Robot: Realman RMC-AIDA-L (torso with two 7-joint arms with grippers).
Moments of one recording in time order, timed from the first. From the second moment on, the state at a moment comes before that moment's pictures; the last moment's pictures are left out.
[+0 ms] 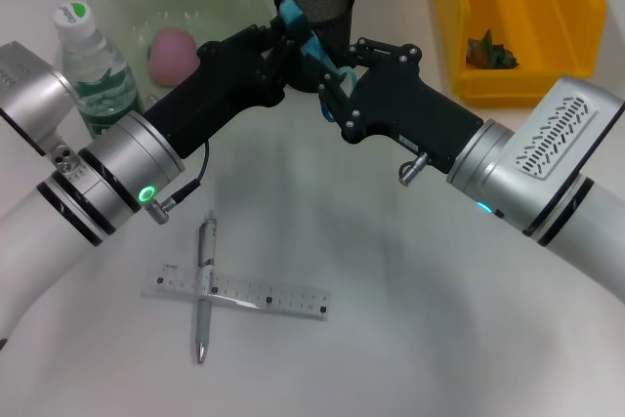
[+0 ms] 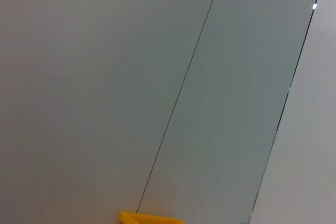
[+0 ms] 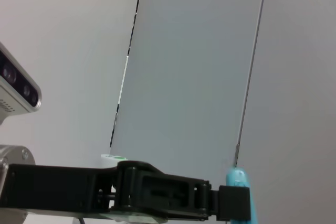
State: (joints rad) left arm -0.70 -2.08 0.41 -0.16 1.53 1.38 -0.71; right arm 0.78 2.09 -0.46 0.30 -1.46 -1.29 0.05
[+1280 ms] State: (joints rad) left arm -0.70 -2.08 0.39 -0.14 1.52 1.38 -0.78; right arm 0.74 2.09 -0.46 0.29 -1.46 -1.33 0.06
